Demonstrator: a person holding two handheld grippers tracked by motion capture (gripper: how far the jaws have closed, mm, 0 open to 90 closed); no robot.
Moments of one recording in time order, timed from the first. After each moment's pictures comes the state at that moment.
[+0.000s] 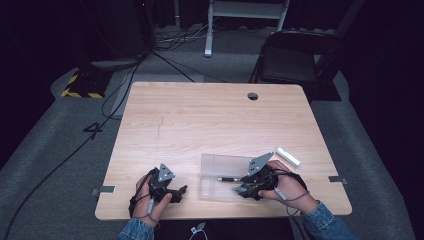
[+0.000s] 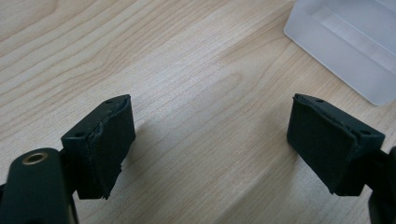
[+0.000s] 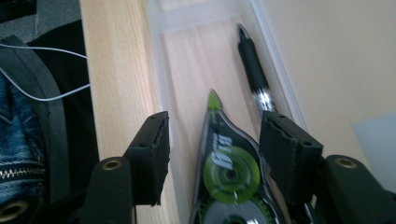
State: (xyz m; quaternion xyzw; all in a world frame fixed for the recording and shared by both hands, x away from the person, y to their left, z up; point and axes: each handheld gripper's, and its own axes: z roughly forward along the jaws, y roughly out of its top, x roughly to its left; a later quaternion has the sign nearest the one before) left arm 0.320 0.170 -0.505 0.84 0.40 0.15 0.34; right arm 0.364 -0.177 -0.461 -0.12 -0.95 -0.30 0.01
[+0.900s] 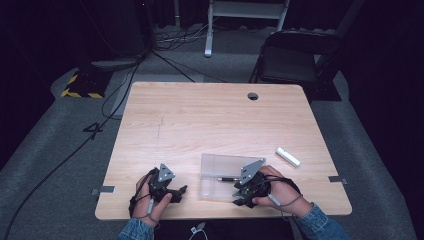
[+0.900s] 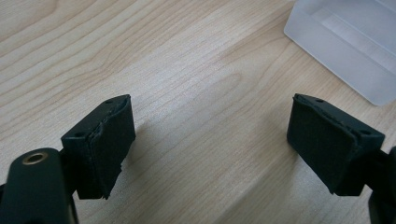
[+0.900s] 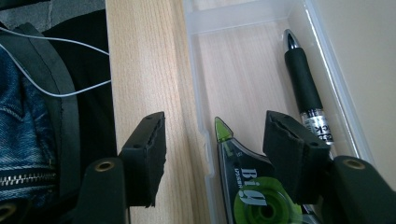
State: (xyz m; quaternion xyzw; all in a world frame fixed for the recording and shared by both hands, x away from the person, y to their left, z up) left arm 0.320 0.170 -0.505 0.84 0.40 0.15 0.34; right arm 0.352 -0.158 -0.472 -0.08 -0.95 -0.30 0.02
